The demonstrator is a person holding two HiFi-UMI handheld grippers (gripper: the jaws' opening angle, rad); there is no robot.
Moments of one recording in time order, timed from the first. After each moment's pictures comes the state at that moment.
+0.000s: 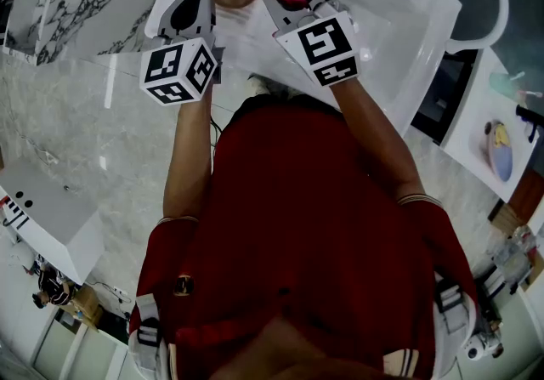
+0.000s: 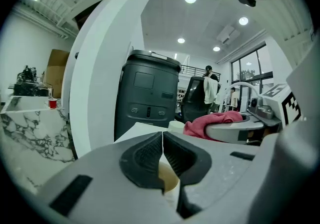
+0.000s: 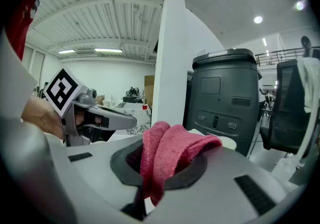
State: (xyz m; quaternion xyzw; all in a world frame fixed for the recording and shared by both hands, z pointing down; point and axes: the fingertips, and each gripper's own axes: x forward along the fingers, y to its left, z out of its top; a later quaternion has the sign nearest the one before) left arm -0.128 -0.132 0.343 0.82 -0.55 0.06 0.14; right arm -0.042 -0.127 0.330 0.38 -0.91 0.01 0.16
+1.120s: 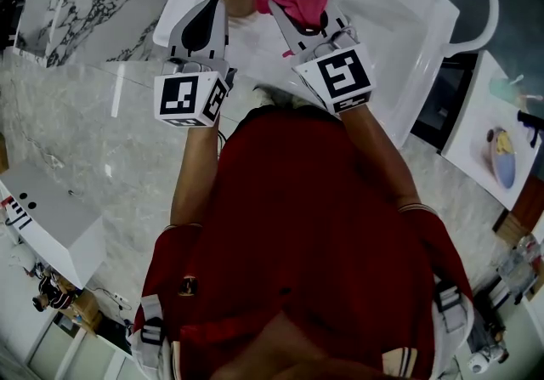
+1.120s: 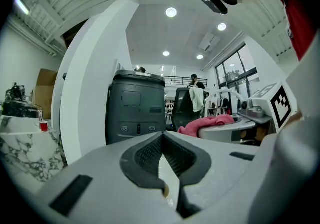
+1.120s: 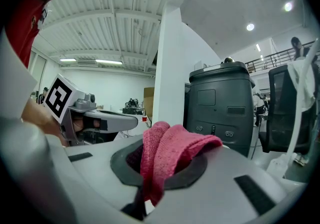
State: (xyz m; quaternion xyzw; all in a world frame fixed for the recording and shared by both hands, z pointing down) left arm -0.098 -0.099 0.295 0.85 -0.52 0.03 0.04; right arm -0.020 -0.097 0.296 0.39 -0.92 0.00 0.08
